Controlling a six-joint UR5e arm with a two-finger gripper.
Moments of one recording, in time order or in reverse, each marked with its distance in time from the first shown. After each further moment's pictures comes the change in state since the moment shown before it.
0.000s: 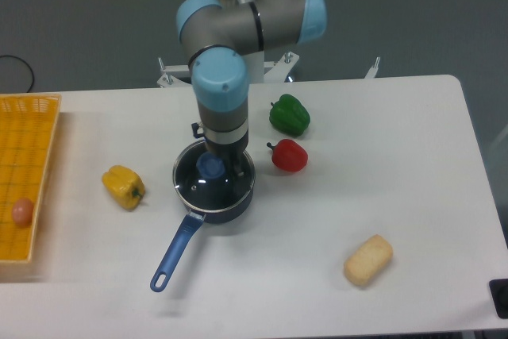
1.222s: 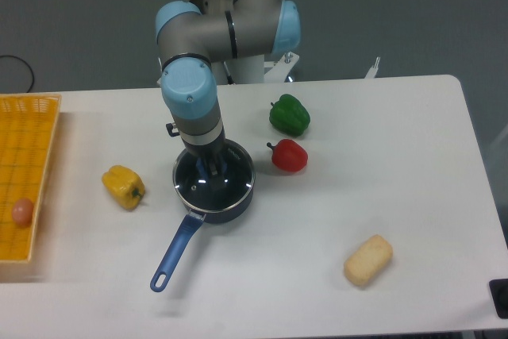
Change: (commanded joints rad) arm -0.040 0.021 -0.061 -0.008 0.040 0.025
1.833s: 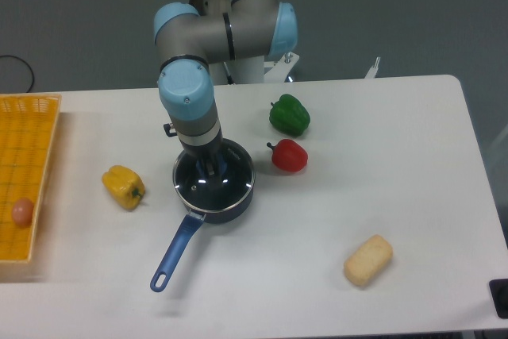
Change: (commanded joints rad) arm -0.008 -0.012 0.002 0.008 -0.002 -0.005
